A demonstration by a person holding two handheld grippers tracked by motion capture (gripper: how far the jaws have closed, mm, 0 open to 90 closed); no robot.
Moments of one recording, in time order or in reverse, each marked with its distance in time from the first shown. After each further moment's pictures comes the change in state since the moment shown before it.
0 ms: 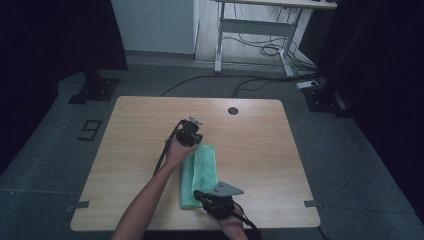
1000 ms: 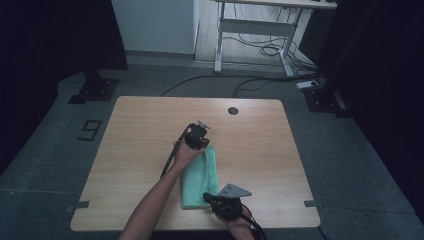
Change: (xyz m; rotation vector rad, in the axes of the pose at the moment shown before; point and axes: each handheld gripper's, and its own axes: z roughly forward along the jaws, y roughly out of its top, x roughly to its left) left arm -0.015 0.000 0.032 0.047 -0.018 0.011; right arm -0.018 -0.019 -0.012 0.042 -0.037 0.036
